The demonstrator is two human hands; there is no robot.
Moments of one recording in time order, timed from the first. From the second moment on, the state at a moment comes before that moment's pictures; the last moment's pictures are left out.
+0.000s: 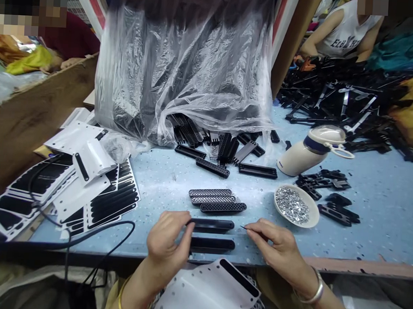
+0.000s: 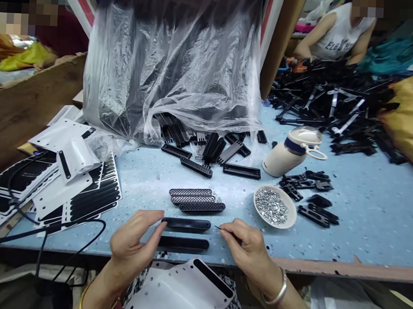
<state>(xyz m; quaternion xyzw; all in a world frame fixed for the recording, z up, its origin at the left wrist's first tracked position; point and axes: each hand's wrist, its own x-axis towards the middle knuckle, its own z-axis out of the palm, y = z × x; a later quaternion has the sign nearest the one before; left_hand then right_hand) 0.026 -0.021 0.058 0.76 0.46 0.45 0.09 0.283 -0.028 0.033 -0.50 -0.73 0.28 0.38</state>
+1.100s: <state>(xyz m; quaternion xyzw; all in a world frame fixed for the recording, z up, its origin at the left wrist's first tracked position) 0.073 0.000 0.021 0.85 0.37 0.27 0.25 0.266 0.004 0.029 -0.46 -0.75 0.39 0.28</state>
